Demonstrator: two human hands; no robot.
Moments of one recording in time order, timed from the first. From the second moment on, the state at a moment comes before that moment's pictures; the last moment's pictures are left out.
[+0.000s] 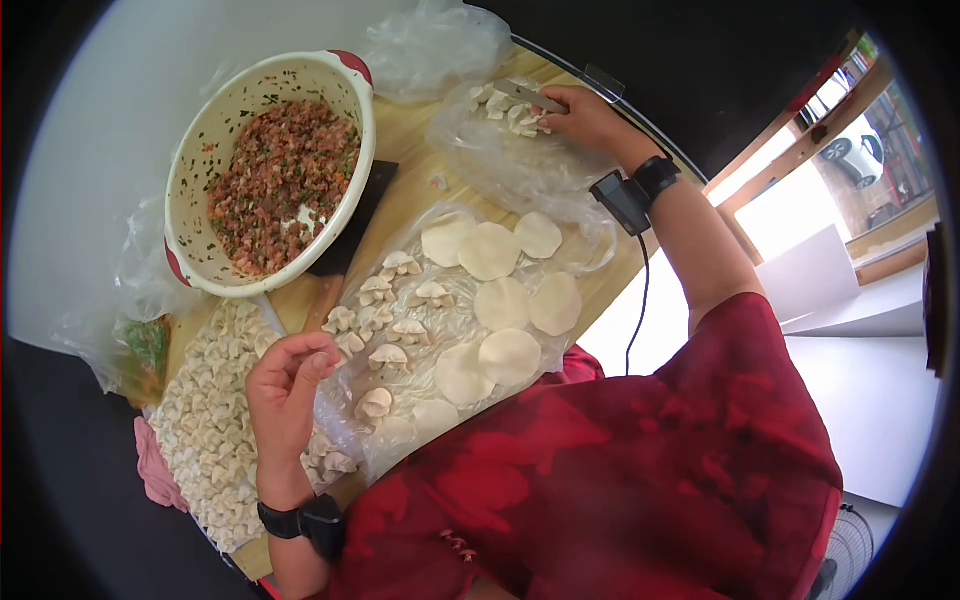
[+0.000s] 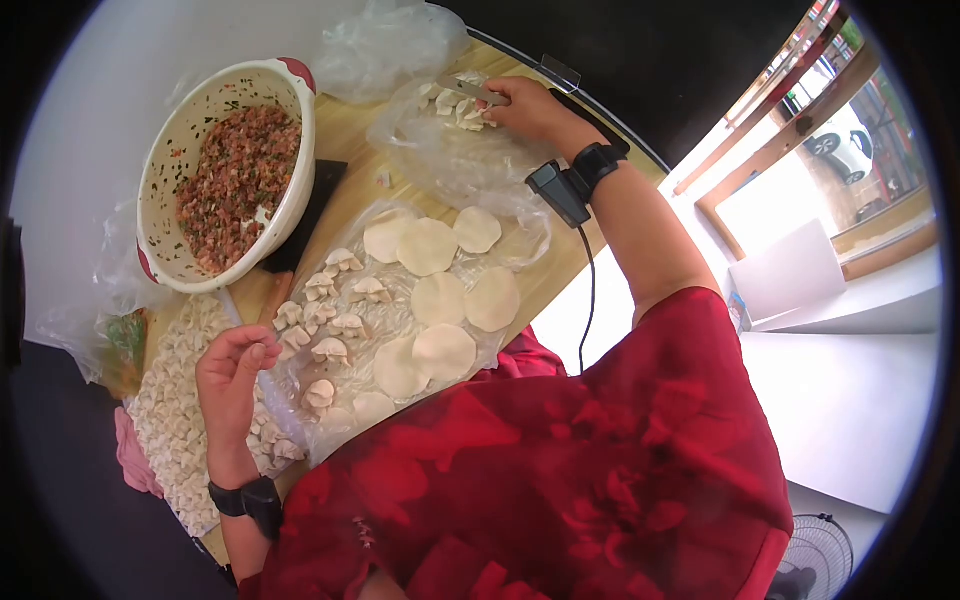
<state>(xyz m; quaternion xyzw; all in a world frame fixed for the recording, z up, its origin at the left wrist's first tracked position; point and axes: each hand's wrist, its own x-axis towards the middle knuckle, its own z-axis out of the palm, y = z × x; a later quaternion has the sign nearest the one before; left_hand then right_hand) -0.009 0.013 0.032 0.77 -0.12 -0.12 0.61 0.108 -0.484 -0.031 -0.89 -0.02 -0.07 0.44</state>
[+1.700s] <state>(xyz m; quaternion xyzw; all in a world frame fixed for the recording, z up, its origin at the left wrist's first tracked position) -0.018 0.031 0.026 0.77 -0.11 -0.13 0.61 0.082 -0.423 -0.045 -0.97 0.03 -0.23 0.07</state>
